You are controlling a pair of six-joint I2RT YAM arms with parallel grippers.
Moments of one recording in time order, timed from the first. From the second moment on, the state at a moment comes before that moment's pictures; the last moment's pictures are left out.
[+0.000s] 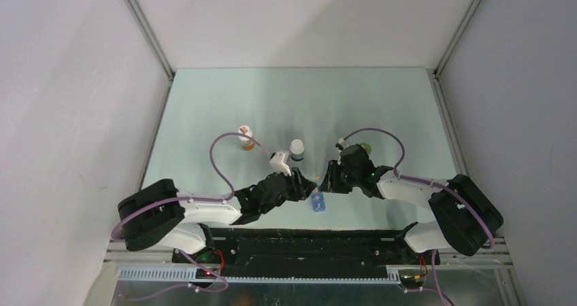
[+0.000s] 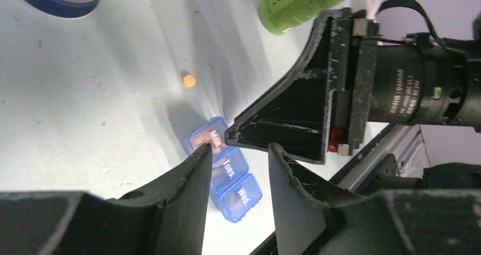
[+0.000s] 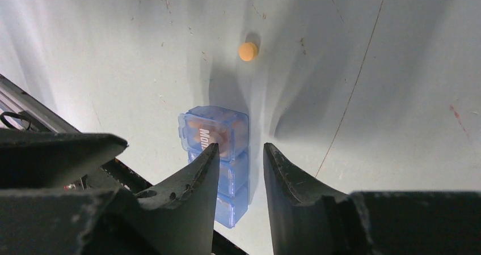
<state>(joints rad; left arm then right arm) -1.10 1.37 0.43 0.56 -0.29 -0.87 0.67 1.38 0.55 -0.02 -0.23 0.70</state>
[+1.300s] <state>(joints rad) -1.04 1.53 0.37 0.65 -0.26 -0.95 0.67 1.40 0.55 0.04 -0.22 0.71</state>
